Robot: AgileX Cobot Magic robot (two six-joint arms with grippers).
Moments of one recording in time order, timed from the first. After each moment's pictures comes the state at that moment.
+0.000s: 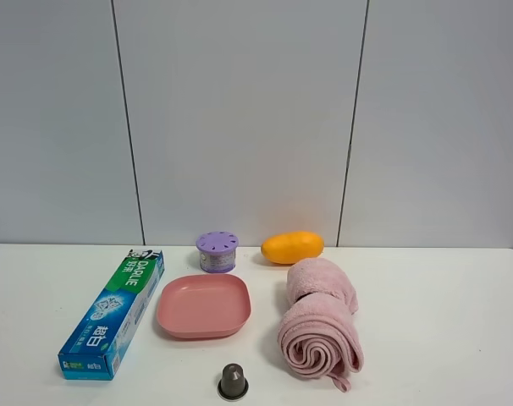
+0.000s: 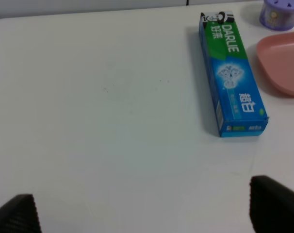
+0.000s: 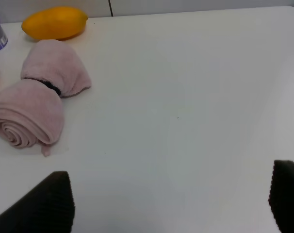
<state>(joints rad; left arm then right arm) 0.09 0.00 -0.49 -0.07 1.06 0.03 0.00 0.00 -0.49 0.01 1.06 0.03</state>
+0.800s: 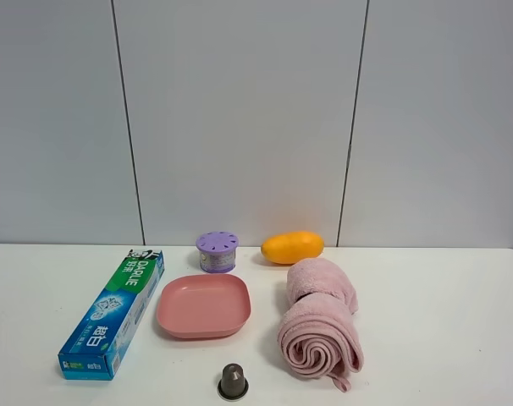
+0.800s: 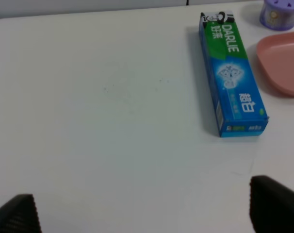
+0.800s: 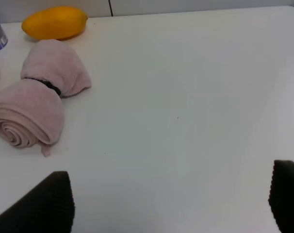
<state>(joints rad) 0.09 0.00 -0.49 -0.07 1.06 0.03 0.00 0.00 -0.49 0.01 1.06 0.03</state>
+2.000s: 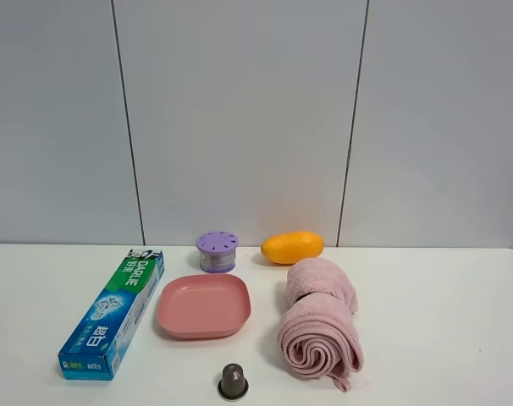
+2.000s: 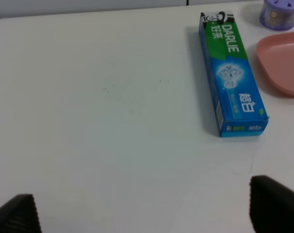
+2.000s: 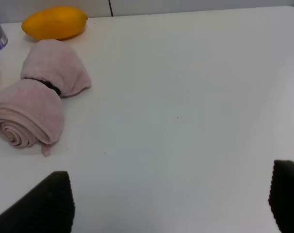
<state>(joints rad) 0.09 0.00 -0.49 -0.07 1.06 0.03 0.00 0.00 -0.49 0.01 1.06 0.03</state>
